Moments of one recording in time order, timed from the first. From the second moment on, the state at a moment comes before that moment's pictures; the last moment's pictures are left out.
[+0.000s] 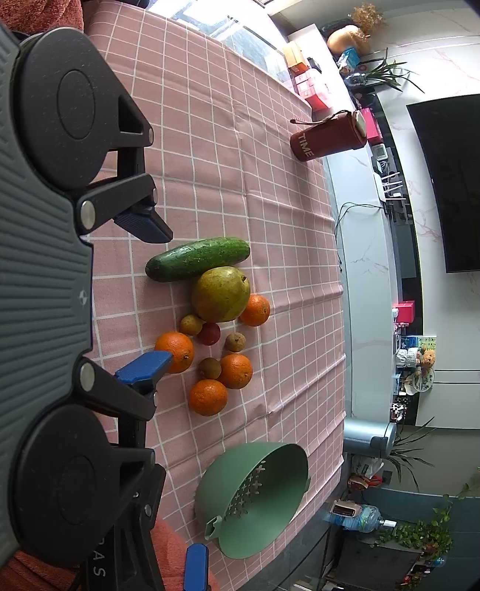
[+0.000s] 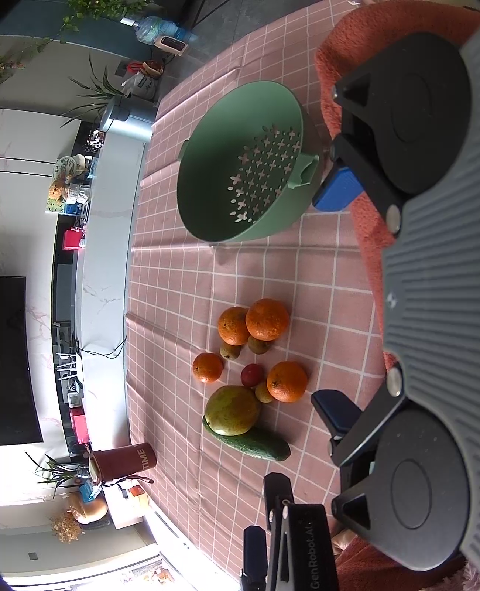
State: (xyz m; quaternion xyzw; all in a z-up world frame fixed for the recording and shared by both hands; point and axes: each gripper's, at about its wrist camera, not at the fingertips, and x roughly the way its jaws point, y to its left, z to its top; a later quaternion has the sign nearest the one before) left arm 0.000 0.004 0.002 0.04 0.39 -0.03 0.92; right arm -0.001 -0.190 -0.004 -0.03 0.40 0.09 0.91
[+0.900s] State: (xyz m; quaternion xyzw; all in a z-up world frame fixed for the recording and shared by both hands) left arm -0.001 0.005 0.004 0.04 0.39 -0.02 0.92; right arm -0.001 -0.189 -0.003 -0.03 0.41 0.08 0.91
